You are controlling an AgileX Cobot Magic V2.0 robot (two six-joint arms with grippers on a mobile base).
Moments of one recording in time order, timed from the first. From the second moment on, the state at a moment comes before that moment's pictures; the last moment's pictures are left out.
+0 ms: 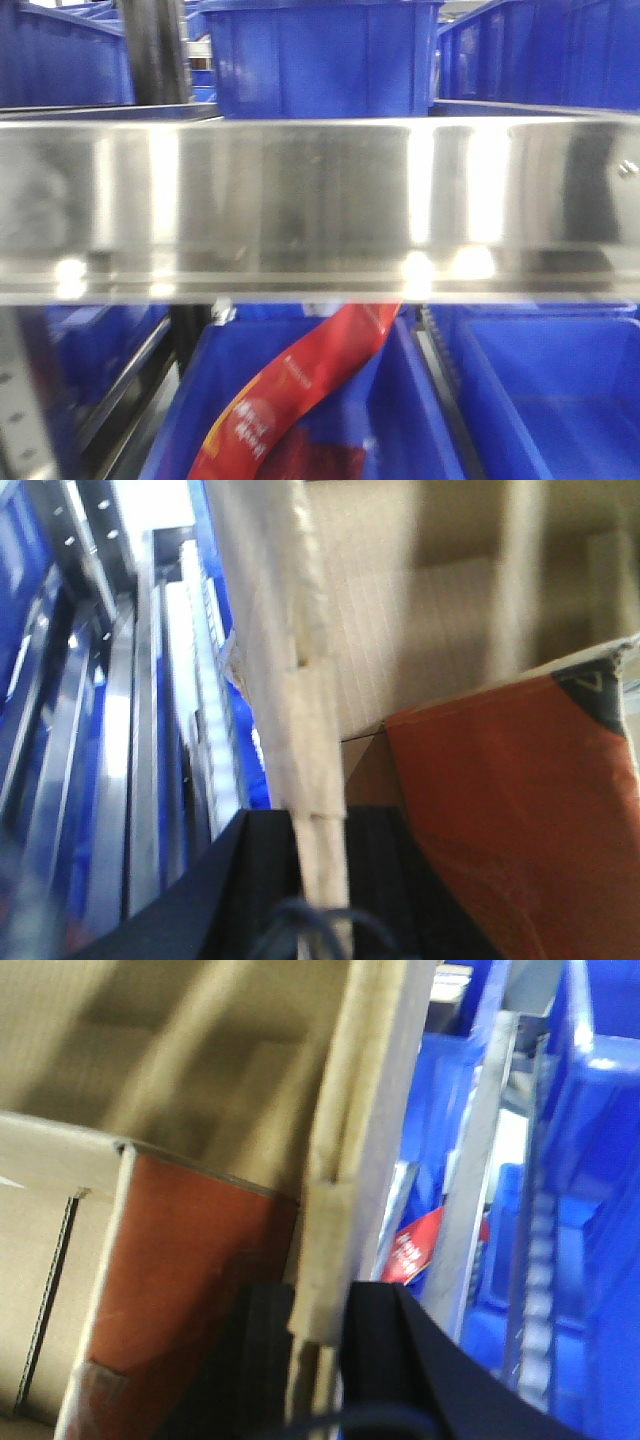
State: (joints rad) left arm -0.32 1.42 -1.92 0.12 1.06 -0.13; right arm 0.27 1.41 -1.88 0.20 1.03 -0.09
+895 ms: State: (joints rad) left arm -0.32 1.42 -1.92 0.12 1.06 -0.13; right arm 0.27 1.41 -1.88 0.20 1.03 -0.09
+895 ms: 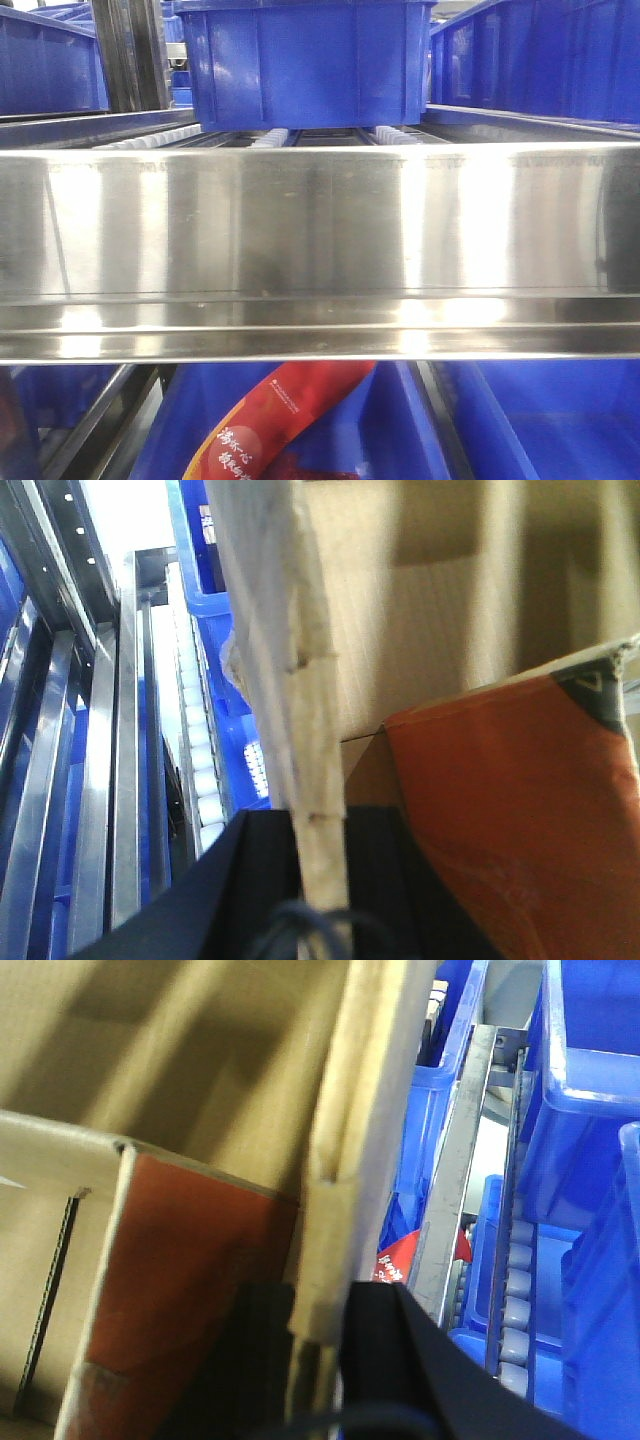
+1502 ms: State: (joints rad) left arm -0.32 1.42 -1.92 0.12 1.06 -0.13; right arm 0.27 1.41 -1.88 0.20 1.03 -0.09
